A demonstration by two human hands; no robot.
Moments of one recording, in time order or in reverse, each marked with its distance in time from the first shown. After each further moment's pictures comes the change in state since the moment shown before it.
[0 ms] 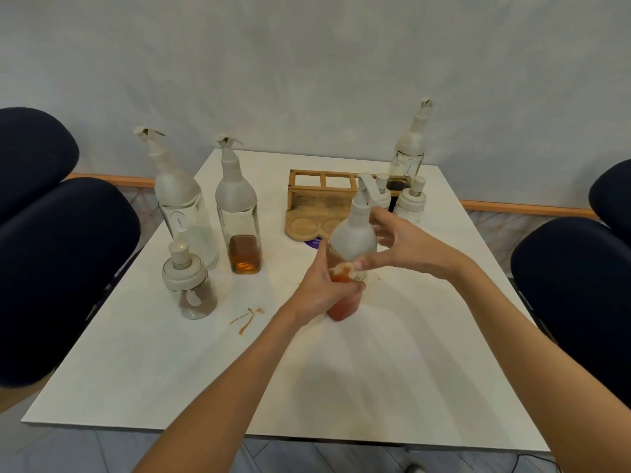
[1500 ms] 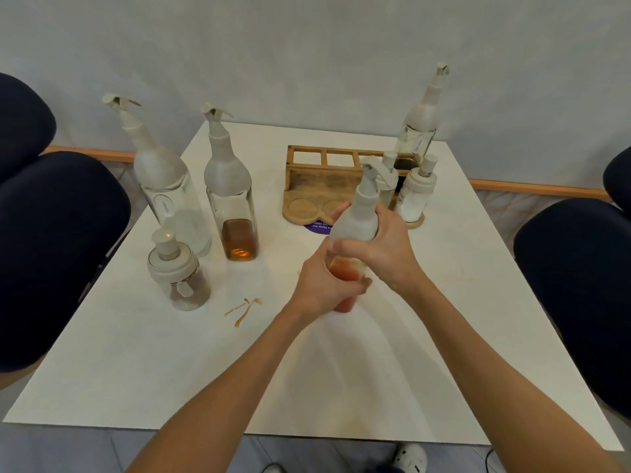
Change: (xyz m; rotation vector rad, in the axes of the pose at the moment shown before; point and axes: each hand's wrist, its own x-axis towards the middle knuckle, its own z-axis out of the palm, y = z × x) left_hand 0.004 -0.014 0.003 0.130 0.151 -0.068; right_hand 0.023 0.010 0.061 0.203 0.463 -0.081
